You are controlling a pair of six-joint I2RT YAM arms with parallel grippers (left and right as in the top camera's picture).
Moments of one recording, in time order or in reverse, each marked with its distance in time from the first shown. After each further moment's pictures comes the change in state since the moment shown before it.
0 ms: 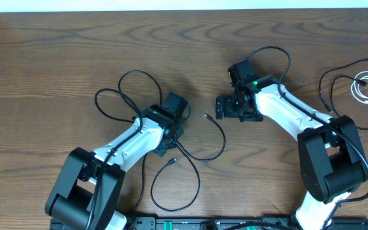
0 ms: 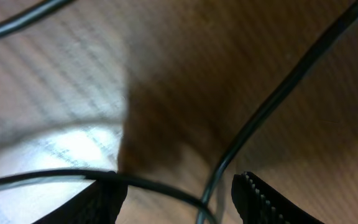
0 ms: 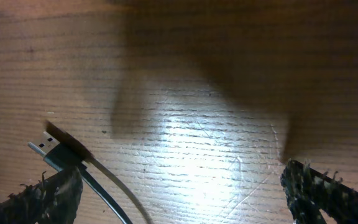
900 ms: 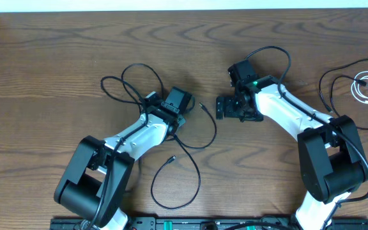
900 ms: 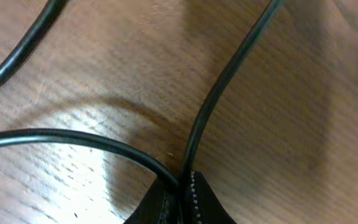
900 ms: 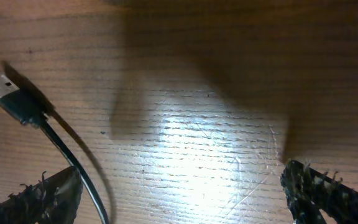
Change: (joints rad) left arm 0.000 0.085 0.023 0.219 -0.177 0.301; right arm 0.000 0.000 0.000 0.000 0.004 0.000
